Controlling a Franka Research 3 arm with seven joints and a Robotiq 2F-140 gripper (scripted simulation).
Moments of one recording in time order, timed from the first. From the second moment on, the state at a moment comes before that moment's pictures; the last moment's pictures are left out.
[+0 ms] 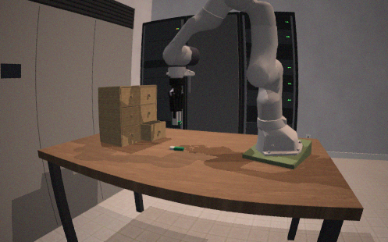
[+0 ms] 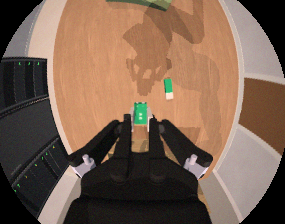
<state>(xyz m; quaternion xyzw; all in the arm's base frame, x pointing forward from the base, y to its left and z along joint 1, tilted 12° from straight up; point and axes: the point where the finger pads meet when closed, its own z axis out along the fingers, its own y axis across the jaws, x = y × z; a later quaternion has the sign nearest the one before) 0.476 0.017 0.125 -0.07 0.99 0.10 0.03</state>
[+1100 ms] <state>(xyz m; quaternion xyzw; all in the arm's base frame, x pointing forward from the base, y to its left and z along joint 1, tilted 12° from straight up) 0.475 0.017 0.144 -0.04 0.99 0.11 0.03</state>
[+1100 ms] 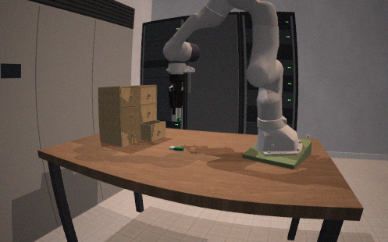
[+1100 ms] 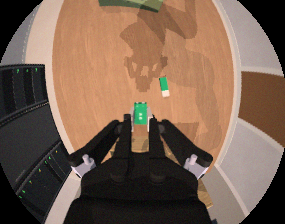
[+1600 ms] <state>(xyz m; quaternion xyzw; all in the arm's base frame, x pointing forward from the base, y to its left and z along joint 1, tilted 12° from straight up) 0.472 0.024 0.143 -0.04 0.99 0.12 0.03</state>
